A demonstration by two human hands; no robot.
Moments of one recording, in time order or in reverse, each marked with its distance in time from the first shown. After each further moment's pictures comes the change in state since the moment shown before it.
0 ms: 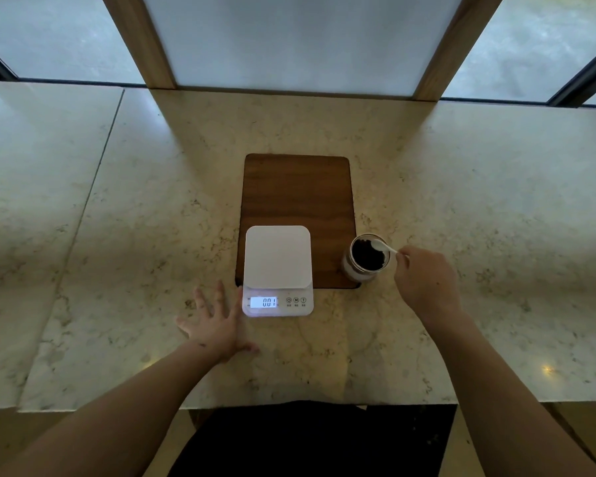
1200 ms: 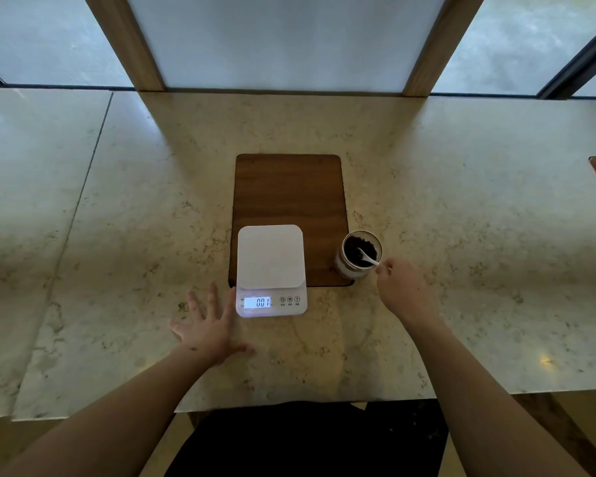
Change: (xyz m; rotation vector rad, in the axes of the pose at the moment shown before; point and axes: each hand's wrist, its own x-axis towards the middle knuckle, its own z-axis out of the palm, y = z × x) left_hand -0.015 0.001 -0.007 -0.037 0.005 0.065; right_hand -0.011 0.002 0.037 0.275 -0.179 0.227
